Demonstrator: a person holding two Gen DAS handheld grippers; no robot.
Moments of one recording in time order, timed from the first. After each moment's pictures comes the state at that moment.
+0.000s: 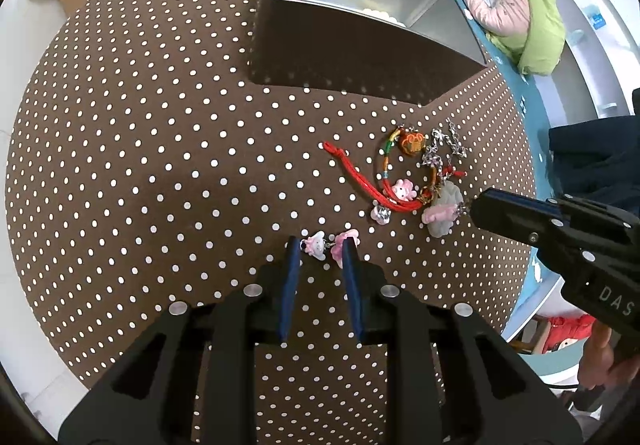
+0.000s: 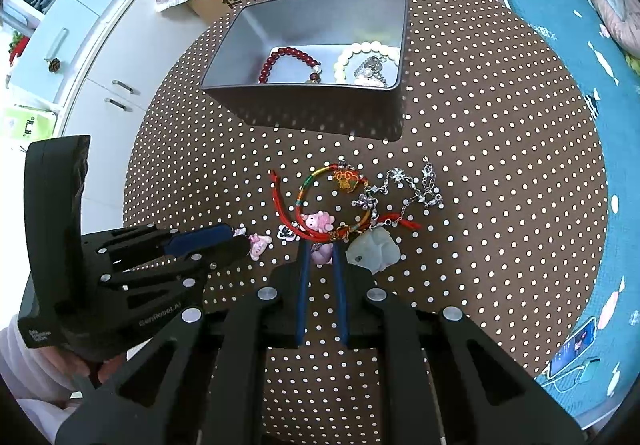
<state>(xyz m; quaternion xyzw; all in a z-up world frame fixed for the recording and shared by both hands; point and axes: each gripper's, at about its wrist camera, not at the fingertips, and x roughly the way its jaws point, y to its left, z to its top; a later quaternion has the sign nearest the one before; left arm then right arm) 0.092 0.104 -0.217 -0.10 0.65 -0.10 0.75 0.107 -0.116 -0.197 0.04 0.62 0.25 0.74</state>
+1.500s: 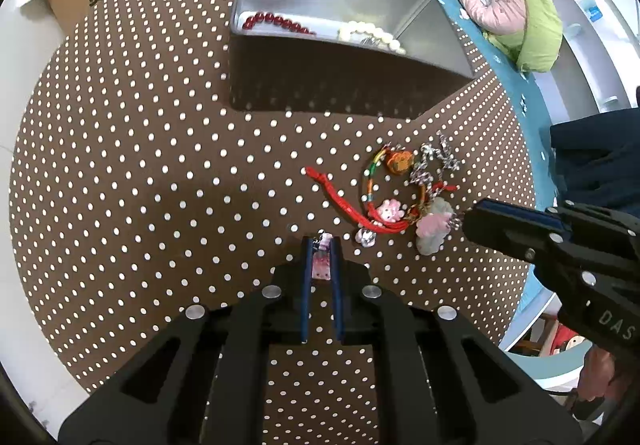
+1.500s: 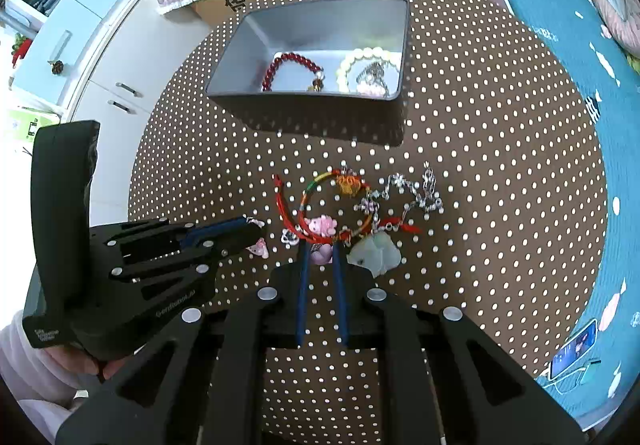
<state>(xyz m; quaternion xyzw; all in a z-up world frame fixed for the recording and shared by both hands) 0.106 0.078 -0.217 -0.08 0.64 -0.10 0.76 0.112 -0.118 -0.185 0.04 0.62 0.25 0.74</state>
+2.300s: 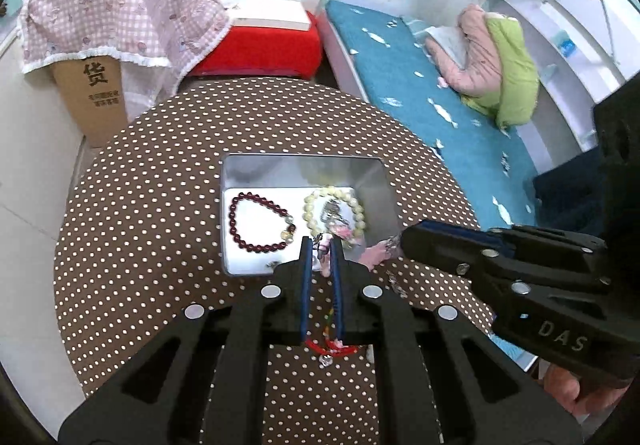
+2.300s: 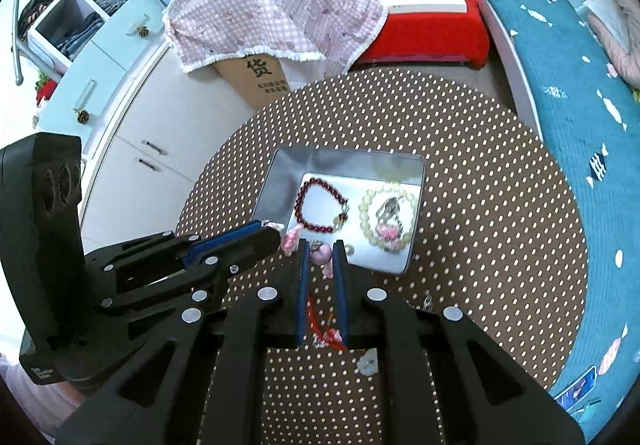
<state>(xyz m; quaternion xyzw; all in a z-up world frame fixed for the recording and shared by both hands) 0.181 0.068 -0.129 -0.08 0.54 -0.10 0.83 0.178 -0.119 -0.124 0.08 0.55 0.27 0.79</state>
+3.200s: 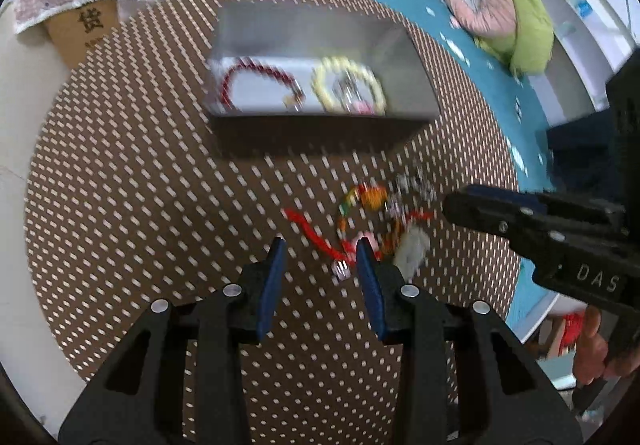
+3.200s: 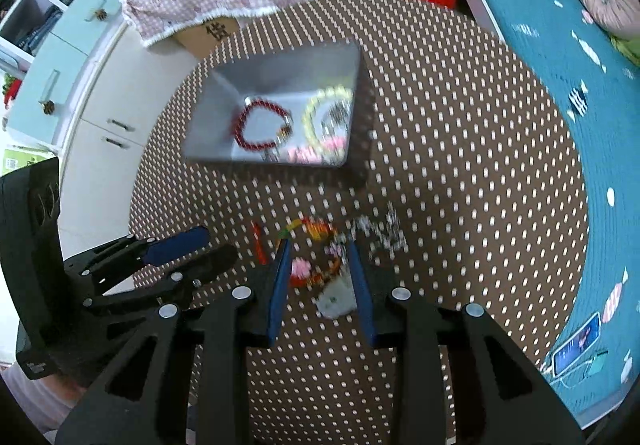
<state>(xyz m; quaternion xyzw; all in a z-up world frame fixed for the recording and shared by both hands) 0.110 0.057 -0.202 -0.06 0.62 -0.11 0.77 0.136 -0.144 -0.184 0.08 0.63 0.22 0.74</state>
